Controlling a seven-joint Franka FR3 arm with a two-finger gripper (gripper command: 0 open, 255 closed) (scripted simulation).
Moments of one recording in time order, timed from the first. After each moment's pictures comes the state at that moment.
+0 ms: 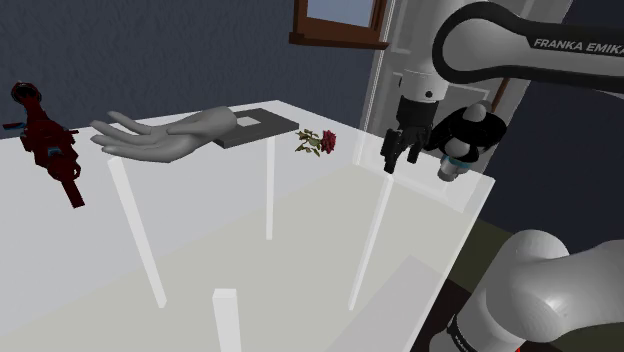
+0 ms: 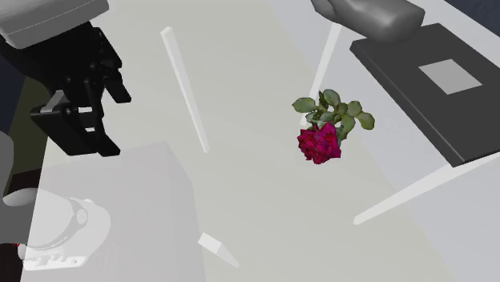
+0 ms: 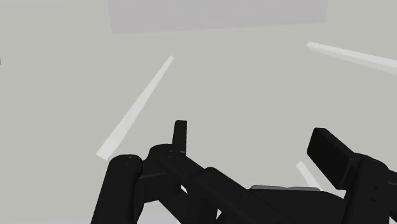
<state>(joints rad) -0.02 -0.79 0.00 -2.36 -0.03 1.56 0.11</state>
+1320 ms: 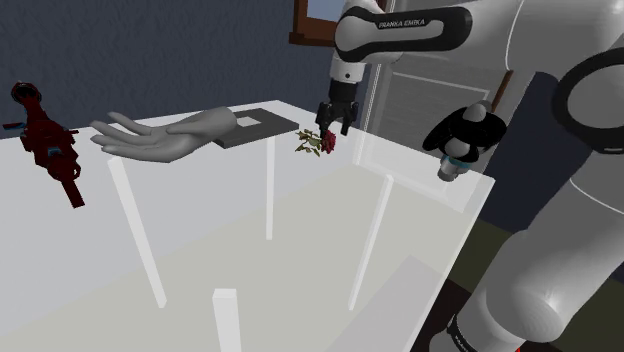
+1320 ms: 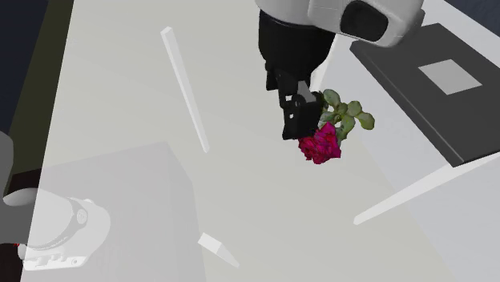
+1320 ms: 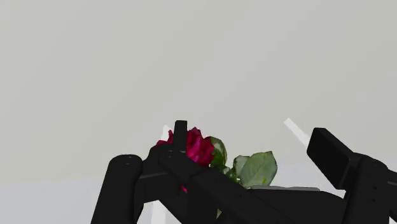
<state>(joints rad) -0.01 -0.09 -0.09 -1.80 0.04 1.73 -0.04</state>
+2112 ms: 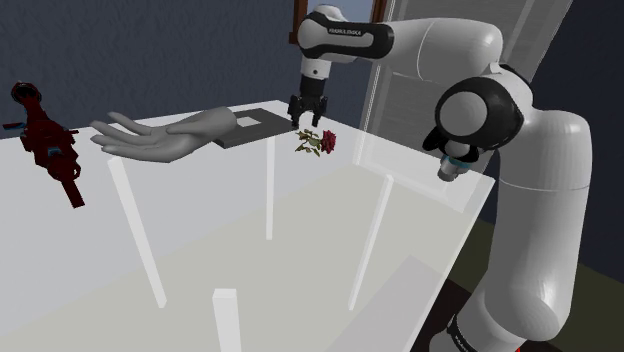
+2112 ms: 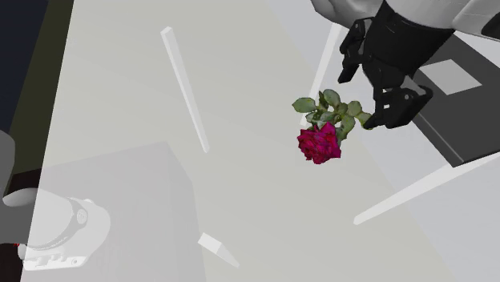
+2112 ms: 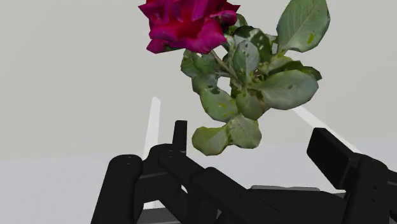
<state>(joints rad) -0.03 0.35 -0.09 -1.26 0.13 1.63 -0.11</state>
